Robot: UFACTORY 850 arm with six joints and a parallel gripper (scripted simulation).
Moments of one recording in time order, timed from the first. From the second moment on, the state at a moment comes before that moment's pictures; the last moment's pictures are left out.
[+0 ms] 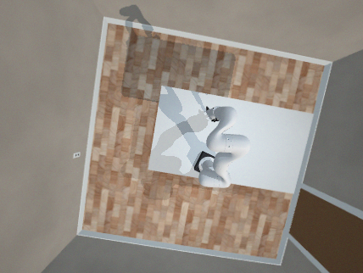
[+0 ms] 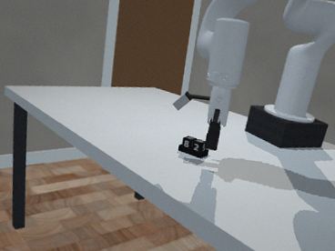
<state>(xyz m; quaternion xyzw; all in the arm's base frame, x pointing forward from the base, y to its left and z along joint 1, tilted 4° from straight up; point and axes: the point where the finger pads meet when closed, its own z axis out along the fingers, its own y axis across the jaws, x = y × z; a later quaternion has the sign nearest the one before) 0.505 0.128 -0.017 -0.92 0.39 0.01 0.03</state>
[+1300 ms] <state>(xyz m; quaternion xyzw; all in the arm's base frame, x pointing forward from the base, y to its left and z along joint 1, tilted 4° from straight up) 0.478 0.054 -0.022 -0.97 0.24 0.00 0.03</state>
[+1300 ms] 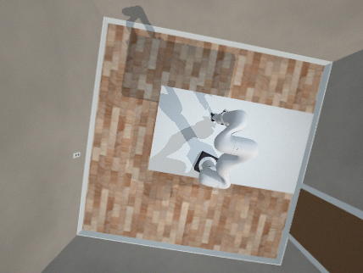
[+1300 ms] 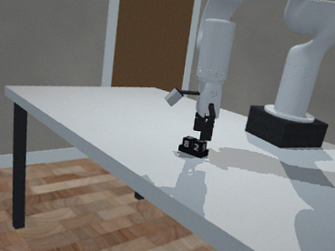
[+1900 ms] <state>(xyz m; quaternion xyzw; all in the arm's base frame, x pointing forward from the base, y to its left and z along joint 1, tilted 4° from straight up) 0.468 0.028 -0.024 -0.99 0.16 0.00 0.03</state>
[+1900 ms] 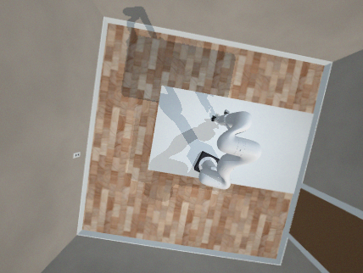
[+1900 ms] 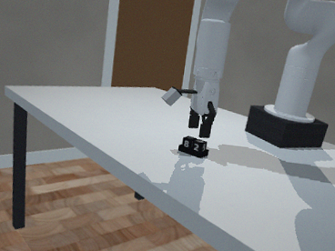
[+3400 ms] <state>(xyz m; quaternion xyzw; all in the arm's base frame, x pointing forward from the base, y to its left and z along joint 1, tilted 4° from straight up) 0.441 -0.047 -0.030 -1.00 -0.01 0.00 0.03</state>
